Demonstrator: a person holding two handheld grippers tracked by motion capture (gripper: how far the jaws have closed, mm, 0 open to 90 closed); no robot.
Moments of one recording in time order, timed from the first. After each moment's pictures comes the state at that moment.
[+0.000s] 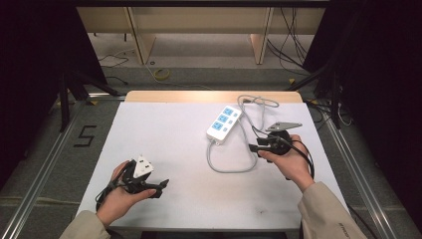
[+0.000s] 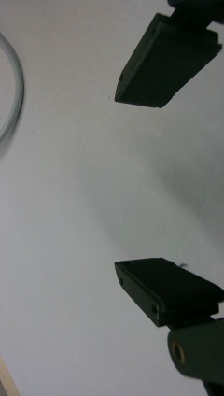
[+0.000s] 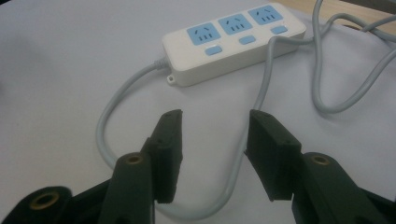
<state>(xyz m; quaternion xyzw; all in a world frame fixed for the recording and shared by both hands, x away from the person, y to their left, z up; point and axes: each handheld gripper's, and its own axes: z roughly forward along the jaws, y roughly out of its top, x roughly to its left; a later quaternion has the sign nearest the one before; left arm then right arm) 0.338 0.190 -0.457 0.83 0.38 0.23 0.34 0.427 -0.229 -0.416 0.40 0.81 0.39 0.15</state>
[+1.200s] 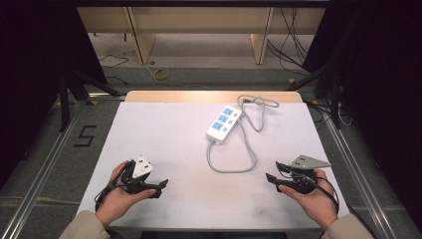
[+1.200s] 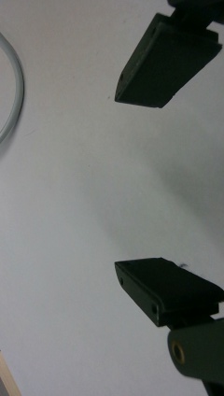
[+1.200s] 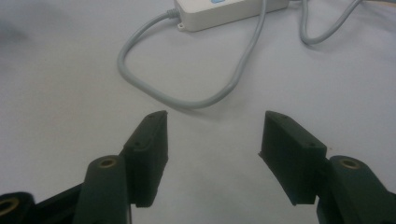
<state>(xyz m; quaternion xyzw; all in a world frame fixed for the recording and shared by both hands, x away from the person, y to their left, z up) 0.337 0.191 -0.456 0.83 0.38 0.23 0.34 0.339 -0.278 -0.445 0.40 0.80 0.41 0.18</state>
